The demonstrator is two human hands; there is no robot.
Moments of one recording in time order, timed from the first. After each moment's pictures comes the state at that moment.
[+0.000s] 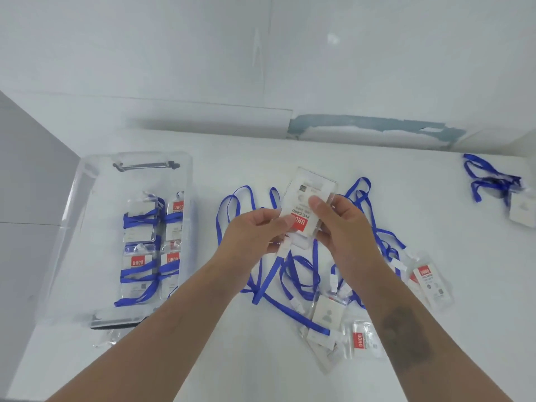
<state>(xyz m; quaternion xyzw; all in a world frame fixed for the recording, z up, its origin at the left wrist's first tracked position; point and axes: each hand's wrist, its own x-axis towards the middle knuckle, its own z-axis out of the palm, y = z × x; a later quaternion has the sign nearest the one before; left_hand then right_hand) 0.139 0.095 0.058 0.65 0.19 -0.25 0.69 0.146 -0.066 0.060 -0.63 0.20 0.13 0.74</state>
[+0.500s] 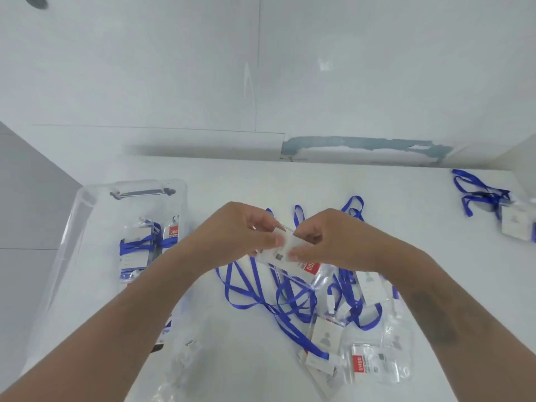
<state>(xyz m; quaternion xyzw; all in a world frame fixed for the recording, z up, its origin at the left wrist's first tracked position) 0.181 0.119 0.111 0.82 -0.01 -0.27 0.50 0.183 -0.084 0.117 -0.88 -0.14 0.32 0.32</state>
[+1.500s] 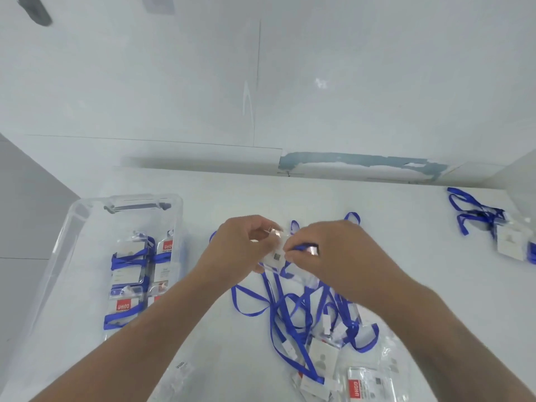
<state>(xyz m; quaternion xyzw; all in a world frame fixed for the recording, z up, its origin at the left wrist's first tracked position) 0.185 0.102 0.086 0.80 0.04 -0.17 0.57 0.173 -0.073 0.143 -0.95 -0.14 0.15 0.23</state>
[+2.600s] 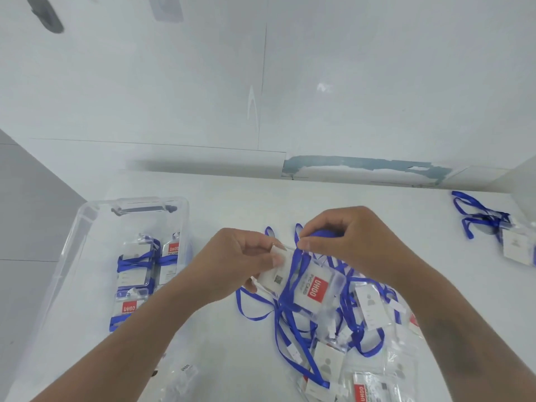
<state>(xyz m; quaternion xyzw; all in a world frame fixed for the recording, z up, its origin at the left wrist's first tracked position) 0.170 0.121 0.114 0.77 0.02 -0.26 0.58 0.188 -0.089 0.147 -0.87 -0.07 0.17 0.46</state>
